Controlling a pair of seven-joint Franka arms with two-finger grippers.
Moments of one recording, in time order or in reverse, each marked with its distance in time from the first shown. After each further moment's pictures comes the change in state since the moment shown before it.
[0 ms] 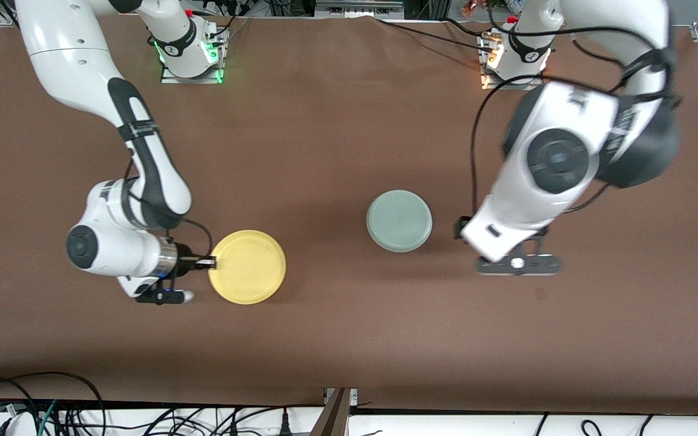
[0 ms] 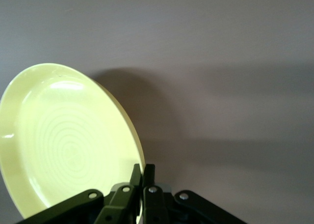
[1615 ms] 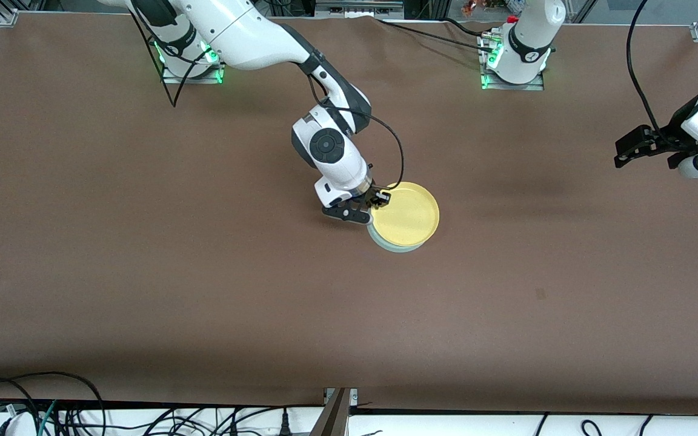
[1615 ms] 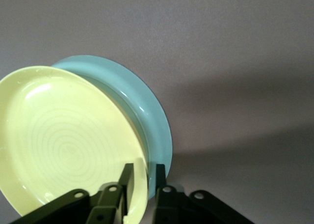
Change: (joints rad) left arm 0.355 -0.608 0.000 -0.692 -0.090 0.137 0.372; right arm 0.574 0.101 0.006 -0.014 -0.047 0.379 0.778
